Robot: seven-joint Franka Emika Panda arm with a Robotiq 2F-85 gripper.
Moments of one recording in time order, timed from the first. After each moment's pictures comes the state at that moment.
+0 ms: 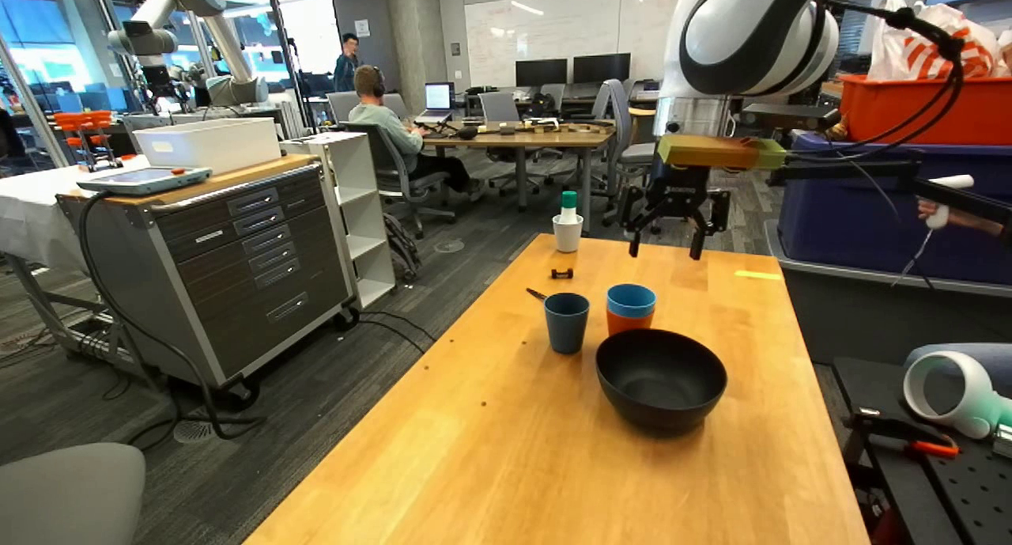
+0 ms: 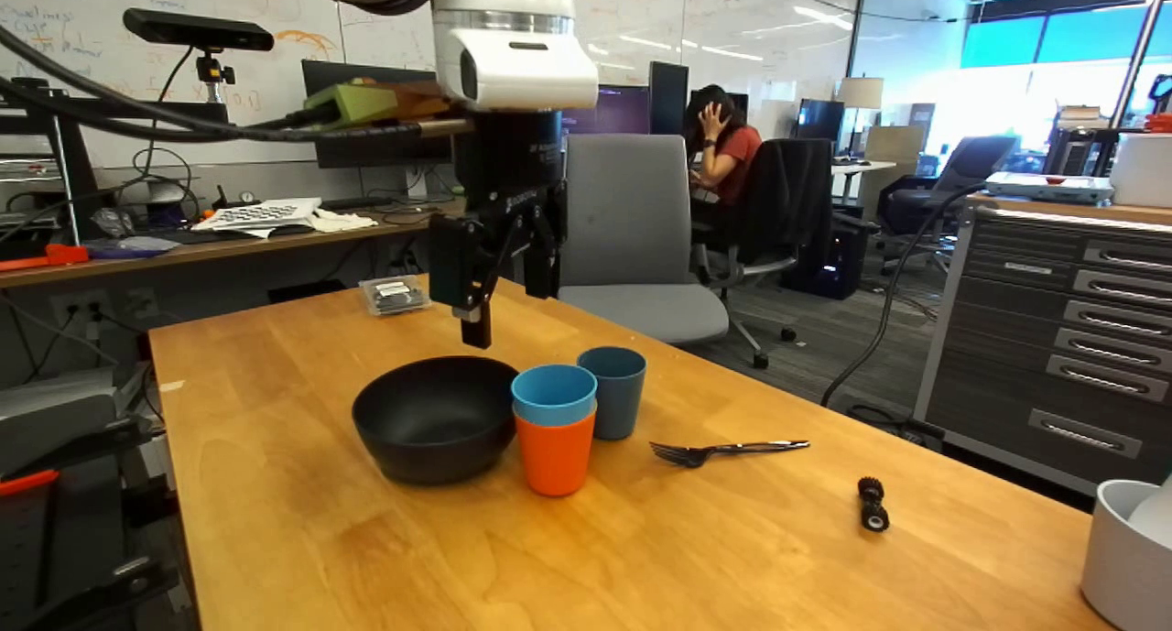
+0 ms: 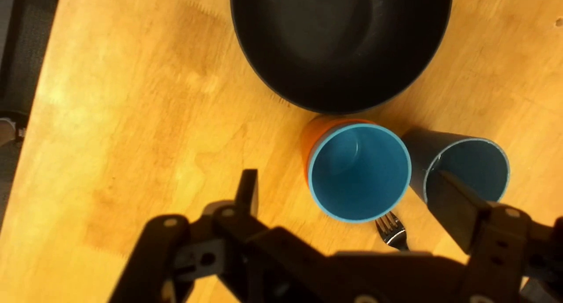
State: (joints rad) arm -0.20 0.05 -0.17 -2.36 0.19 2.42 0.61
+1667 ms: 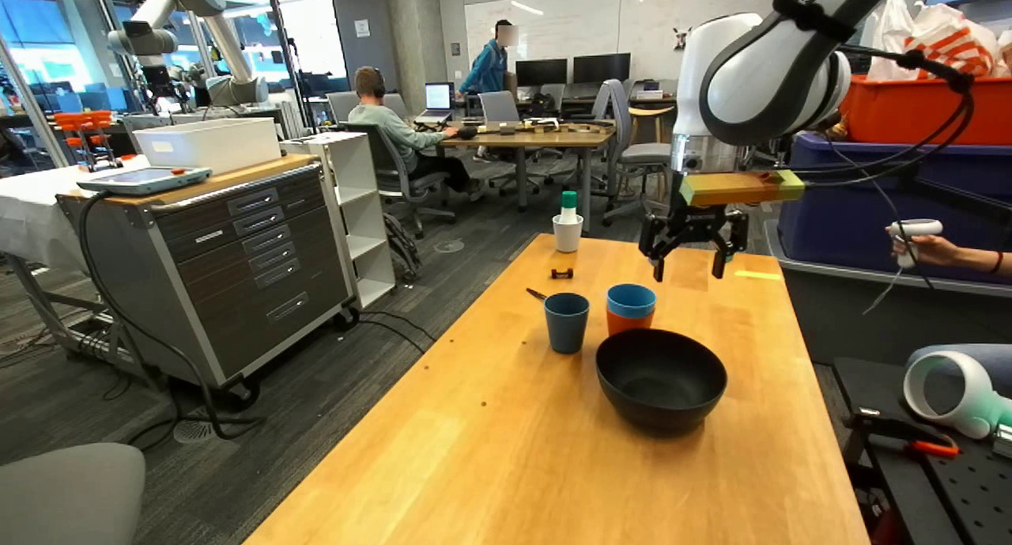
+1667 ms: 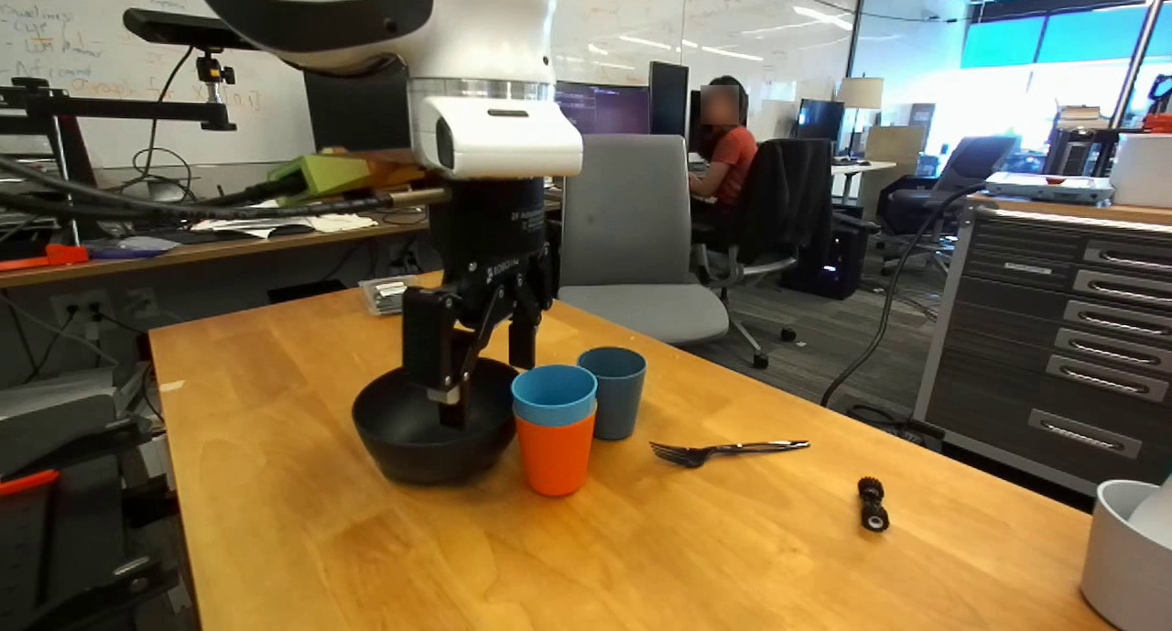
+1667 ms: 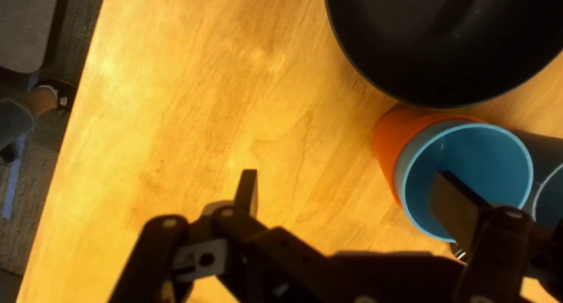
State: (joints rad) arm -0.21 0.10 -0.21 -2.43 0.05 2.52 0.63
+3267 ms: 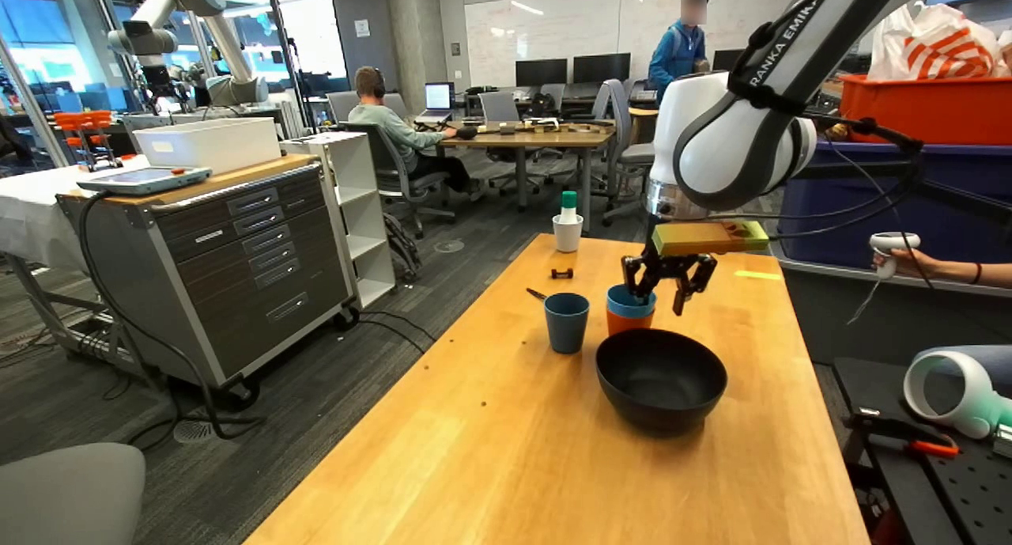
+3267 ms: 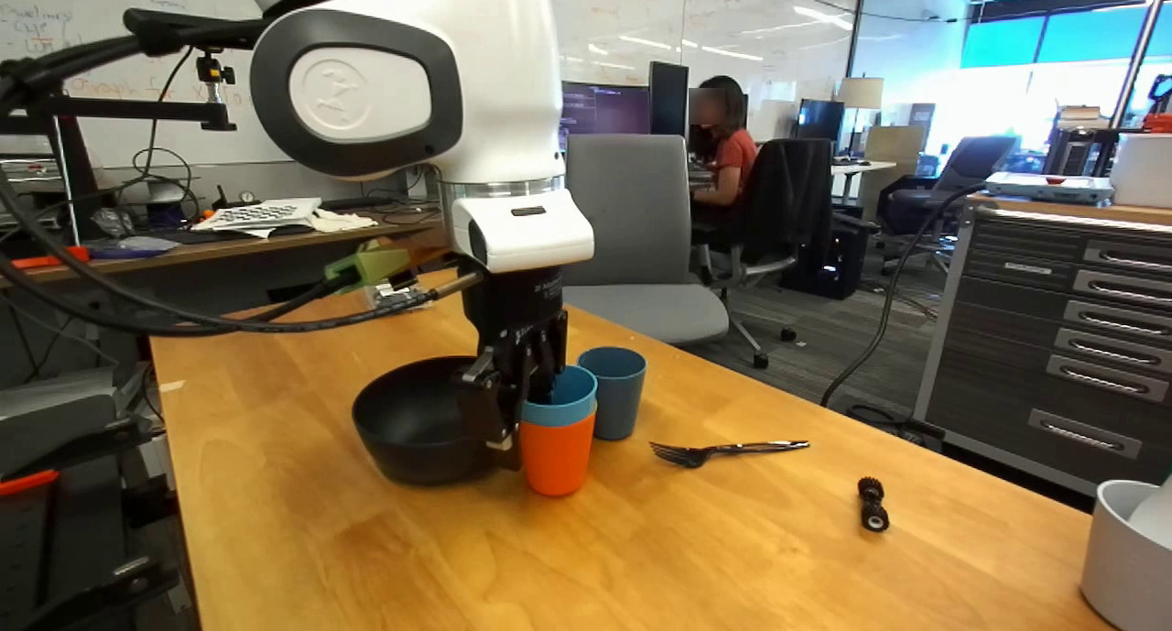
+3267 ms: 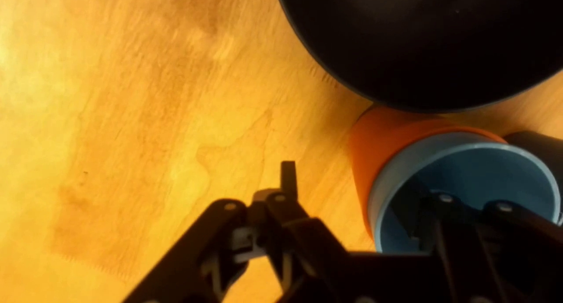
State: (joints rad) arm -0.15 0.28 -0.21 -2.40 0.10 2.73 0.66
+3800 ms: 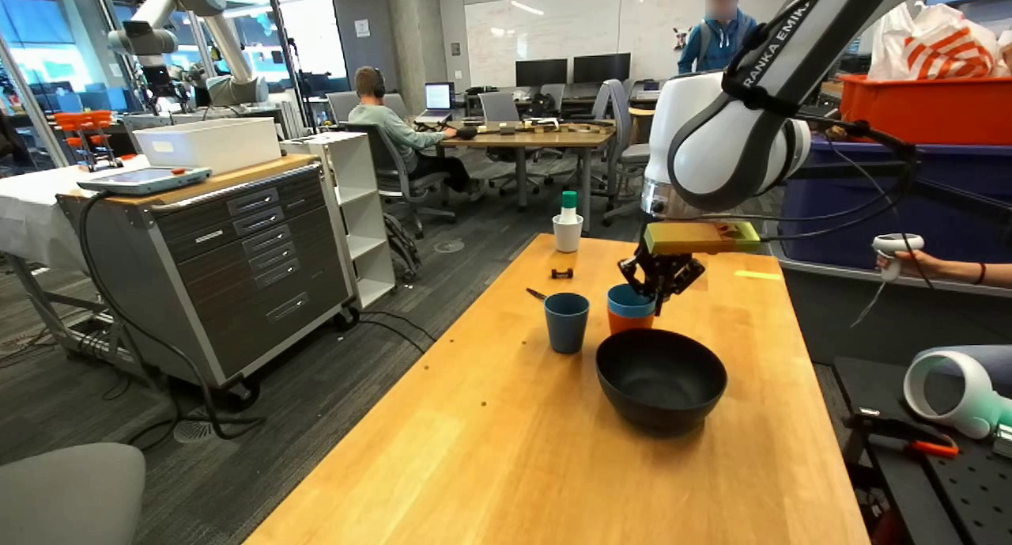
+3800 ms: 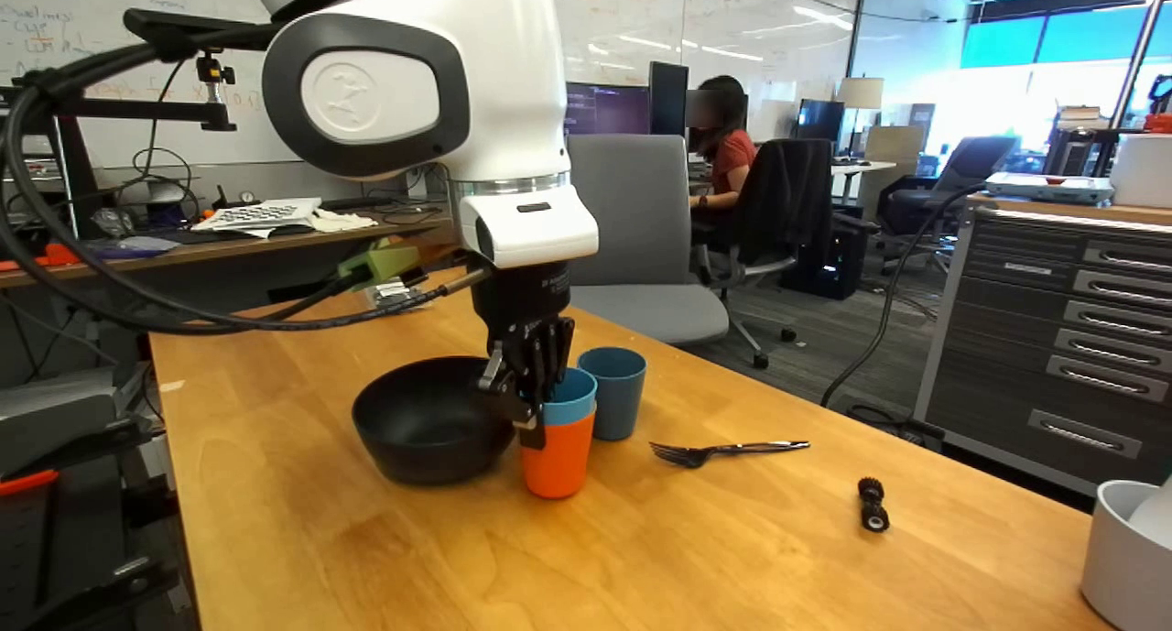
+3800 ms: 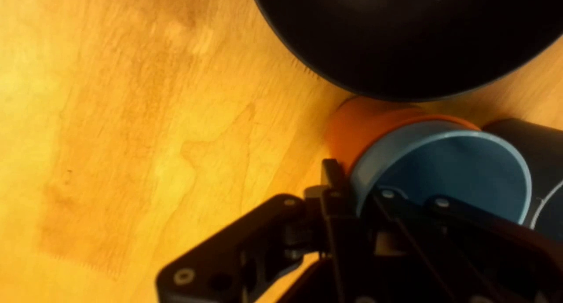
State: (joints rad) arm -0.14 0.29 -0.21 -2.38 0.10 2.74 0.68
